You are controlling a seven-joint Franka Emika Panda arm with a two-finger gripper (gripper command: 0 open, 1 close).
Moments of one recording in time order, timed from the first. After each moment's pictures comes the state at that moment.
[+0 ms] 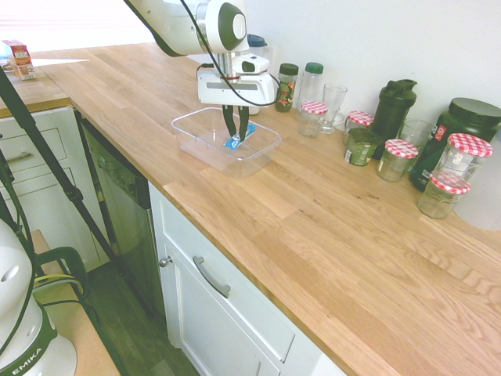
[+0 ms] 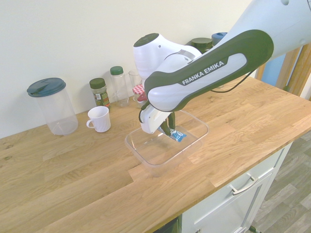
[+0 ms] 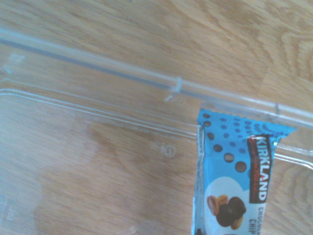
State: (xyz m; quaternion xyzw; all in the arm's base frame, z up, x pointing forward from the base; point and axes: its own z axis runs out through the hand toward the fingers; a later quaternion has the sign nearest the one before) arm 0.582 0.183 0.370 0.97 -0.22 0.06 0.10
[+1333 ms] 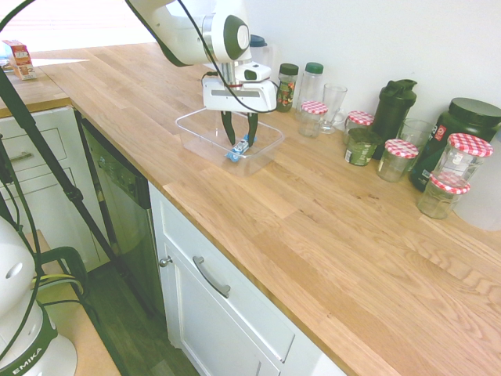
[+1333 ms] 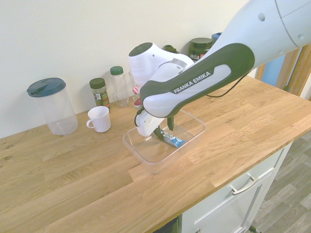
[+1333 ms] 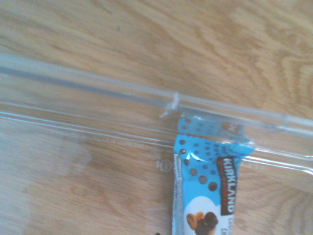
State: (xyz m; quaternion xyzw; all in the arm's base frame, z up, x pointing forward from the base) arm 0.595 0.186 0.376 0.96 -0.24 0.08 0.10
